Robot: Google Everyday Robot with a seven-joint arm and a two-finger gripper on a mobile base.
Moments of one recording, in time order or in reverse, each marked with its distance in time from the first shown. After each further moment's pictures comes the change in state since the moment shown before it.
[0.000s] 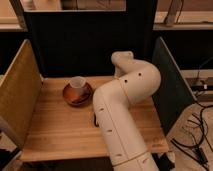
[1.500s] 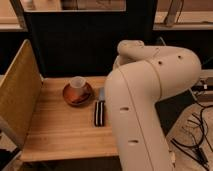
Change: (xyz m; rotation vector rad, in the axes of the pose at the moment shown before) arm -0.033 0.021 -0.130 -0.167 -0.543 -0.177
